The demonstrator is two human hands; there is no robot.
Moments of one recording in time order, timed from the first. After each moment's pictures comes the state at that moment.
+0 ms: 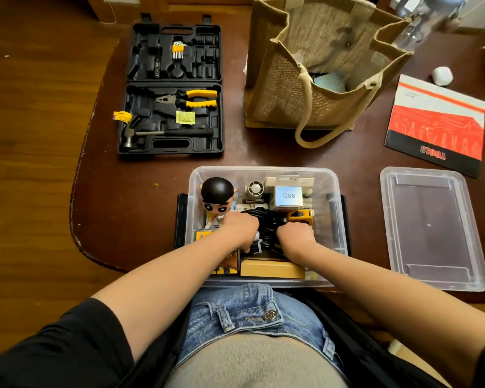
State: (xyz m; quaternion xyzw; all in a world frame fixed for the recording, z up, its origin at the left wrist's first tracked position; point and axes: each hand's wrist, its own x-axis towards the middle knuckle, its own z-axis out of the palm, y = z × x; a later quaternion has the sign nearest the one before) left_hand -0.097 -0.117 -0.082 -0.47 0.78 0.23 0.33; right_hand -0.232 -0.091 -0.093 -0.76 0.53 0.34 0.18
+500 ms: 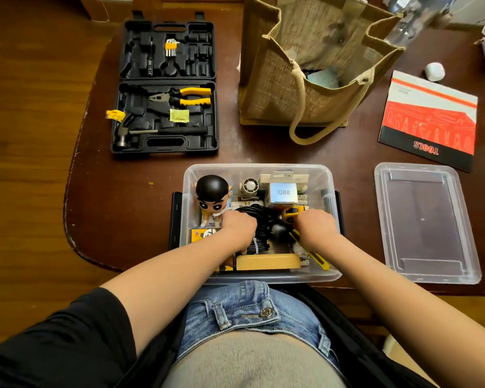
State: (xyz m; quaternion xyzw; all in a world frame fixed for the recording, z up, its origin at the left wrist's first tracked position) left_hand -0.106 -0.108 -0.086 -0.48 0.79 0.17 0.34; right_hand -0.263 -0.099 -0.056 -0.70 0.61 0.33 0.17
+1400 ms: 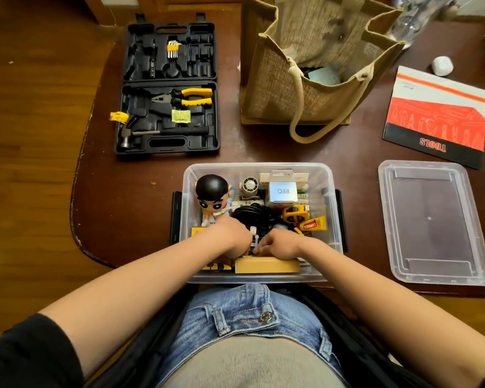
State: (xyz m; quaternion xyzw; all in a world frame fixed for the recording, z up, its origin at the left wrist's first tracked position) left_hand -0.095 -0.102 -0.057 -0.30 0.82 0.19 0.44; right_hand -0.235 -0.089 -0.094 -0.63 0.50 0.20 0.56
